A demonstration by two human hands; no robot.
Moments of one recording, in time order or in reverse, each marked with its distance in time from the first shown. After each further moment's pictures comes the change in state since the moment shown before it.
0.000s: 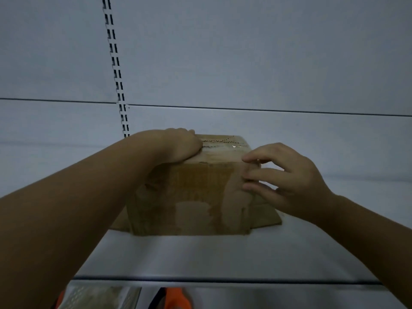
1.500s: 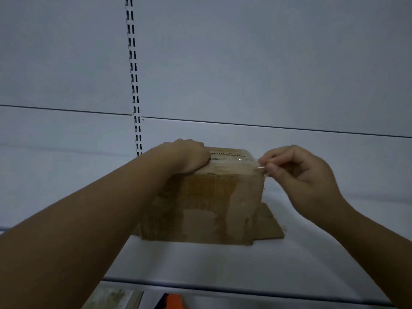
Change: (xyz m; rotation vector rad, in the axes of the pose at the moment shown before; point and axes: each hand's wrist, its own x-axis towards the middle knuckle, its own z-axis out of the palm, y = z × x) left_hand 0.003 -0.001 0.003 -0.107 0.070 -0.050; right_hand 0.017 -0.013 -0.020 0.635 0.167 0.631
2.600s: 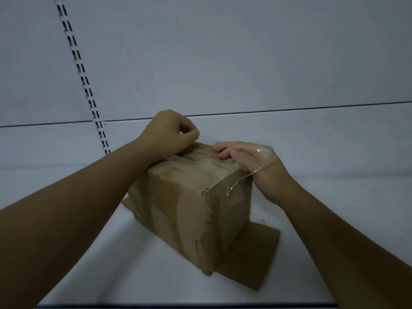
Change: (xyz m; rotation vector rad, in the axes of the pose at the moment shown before) left_hand 0.037 0.033 -0.005 -0.372 0.463 0.272; right_hand 0.020 0.074 -0.002 0.350 -0.145 0.180
